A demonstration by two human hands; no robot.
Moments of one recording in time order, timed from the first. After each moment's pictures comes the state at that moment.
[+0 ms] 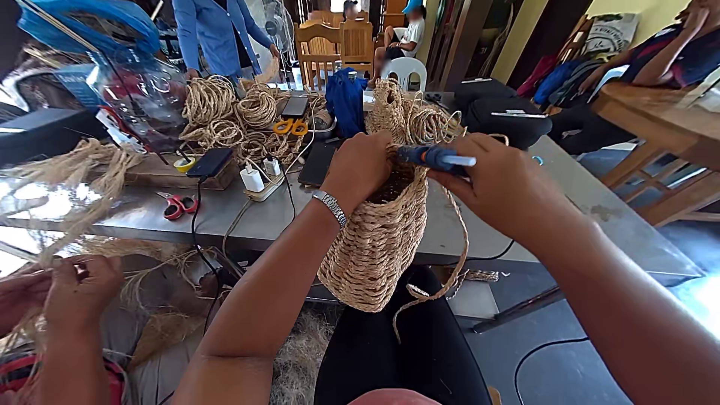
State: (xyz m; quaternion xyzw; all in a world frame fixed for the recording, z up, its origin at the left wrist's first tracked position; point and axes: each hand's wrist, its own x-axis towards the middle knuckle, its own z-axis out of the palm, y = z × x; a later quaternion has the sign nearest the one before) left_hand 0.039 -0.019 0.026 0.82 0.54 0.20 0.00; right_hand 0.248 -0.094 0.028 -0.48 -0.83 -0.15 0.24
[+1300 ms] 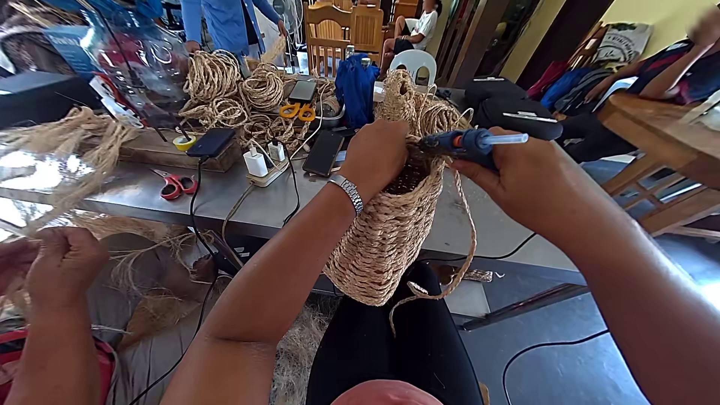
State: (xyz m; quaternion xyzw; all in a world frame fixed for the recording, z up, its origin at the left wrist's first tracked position) left_hand 0.045 -0.016 0.027 0.82 0.54 0.19 -0.01; right_hand 0.255 -0.096 0.033 -0.48 -0.84 -0.14 0.22
